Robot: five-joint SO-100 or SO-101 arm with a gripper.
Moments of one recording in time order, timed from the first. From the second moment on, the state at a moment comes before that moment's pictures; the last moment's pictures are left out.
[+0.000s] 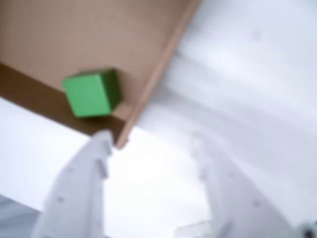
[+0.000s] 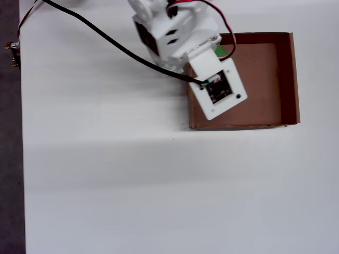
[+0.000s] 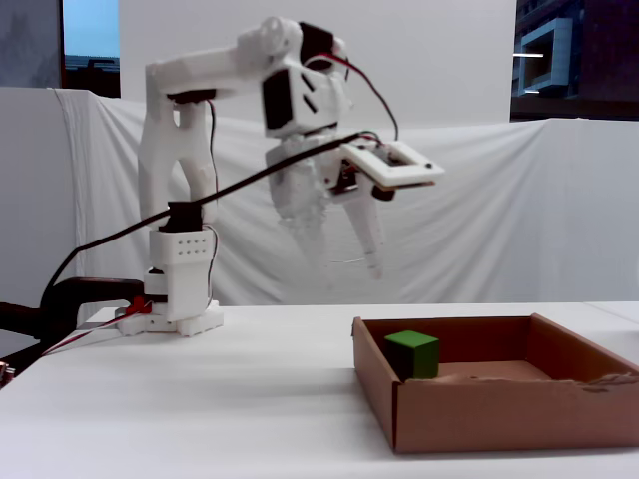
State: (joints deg) arm -40.3 94.0 92.3 66.4 -57.9
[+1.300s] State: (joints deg) arm 0.7 175.9 170.1 66.4 -56.4
